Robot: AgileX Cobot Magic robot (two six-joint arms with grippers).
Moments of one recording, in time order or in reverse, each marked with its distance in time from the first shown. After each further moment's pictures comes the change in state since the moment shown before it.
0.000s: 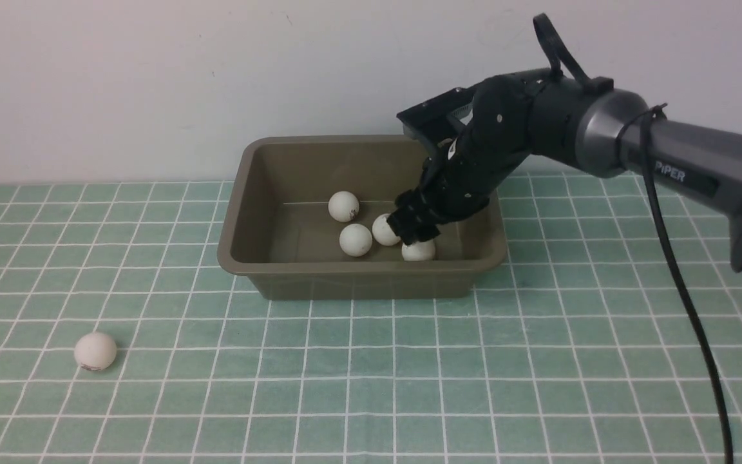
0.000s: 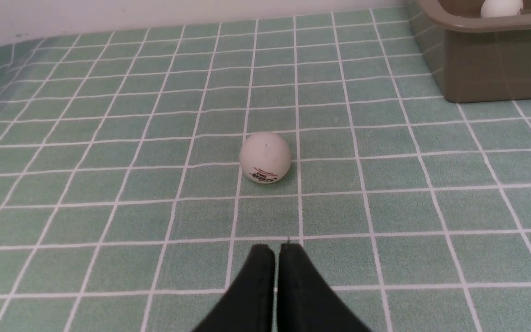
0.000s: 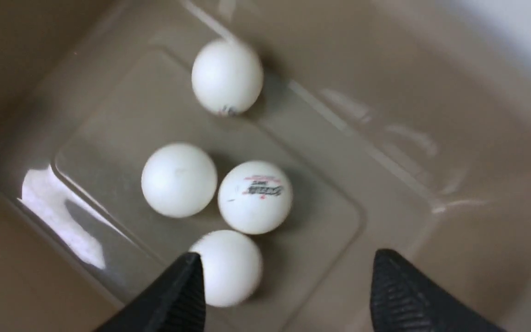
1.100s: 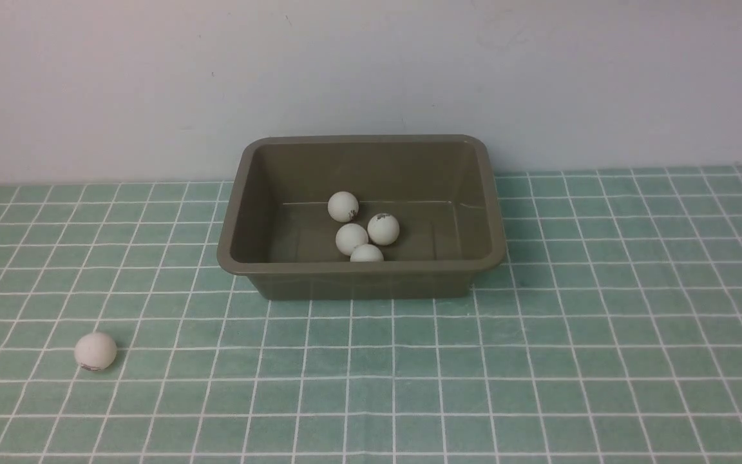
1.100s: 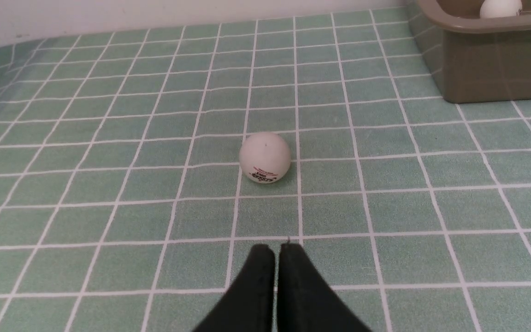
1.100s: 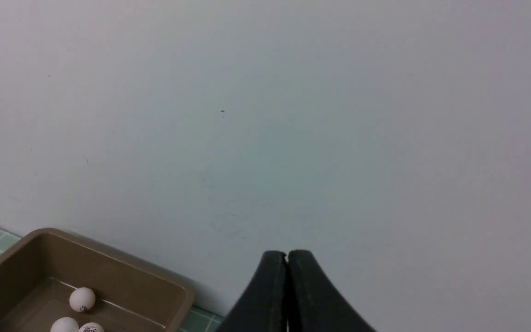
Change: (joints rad) right arm -0.357 -1.150 0.203 0.024 0.171 -0.074; left arm 0.000 0.000 0.000 0.000 0.000 0.000
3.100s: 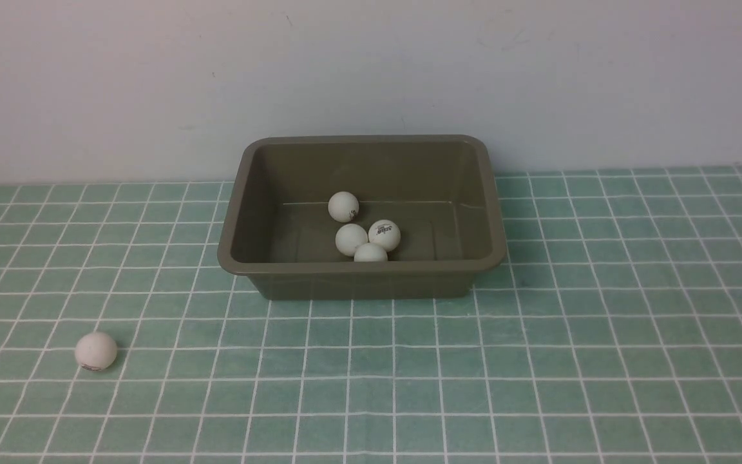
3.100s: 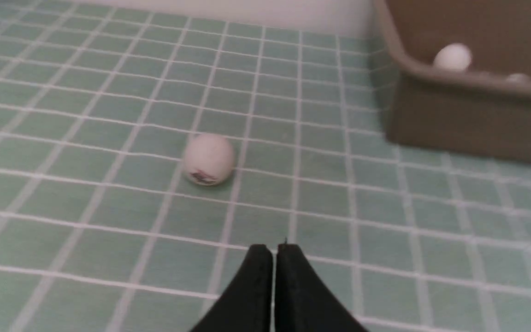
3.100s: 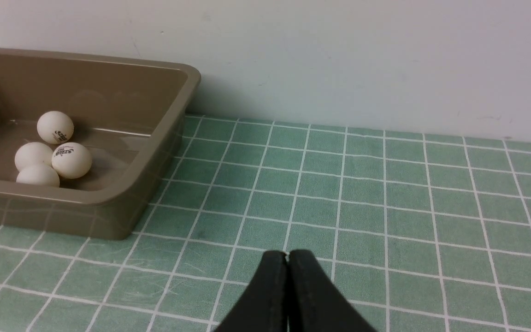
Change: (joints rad) right arm -0.001 -0.396 1.535 0.130 -1.005 0.045; left arm 0.000 0.000 0.005 -0.254 -0.028 -0.077
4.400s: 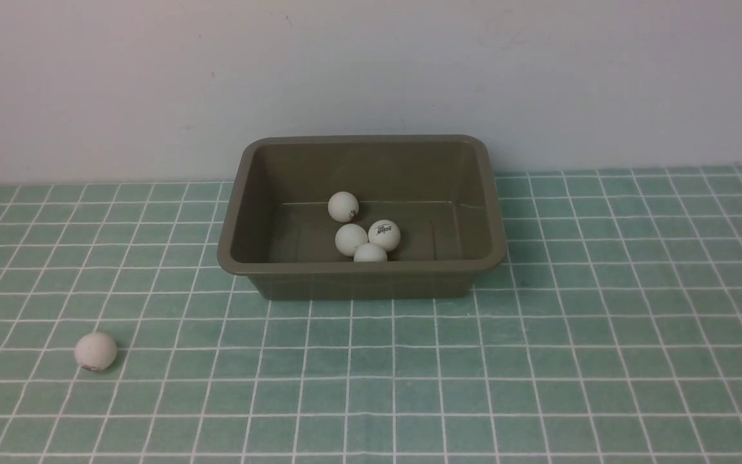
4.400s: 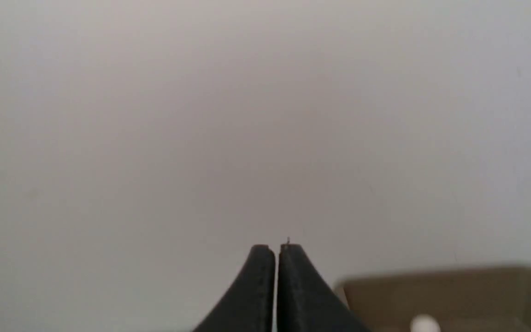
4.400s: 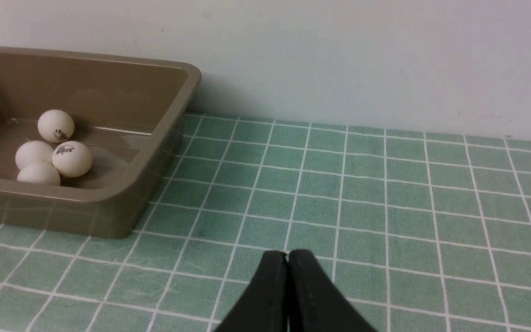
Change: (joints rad) right arm 0.000 0.000 0.001 0.000 0.001 0.000; left arm 0.000 0.242 -0.543 -0.076 -0.139 0.375
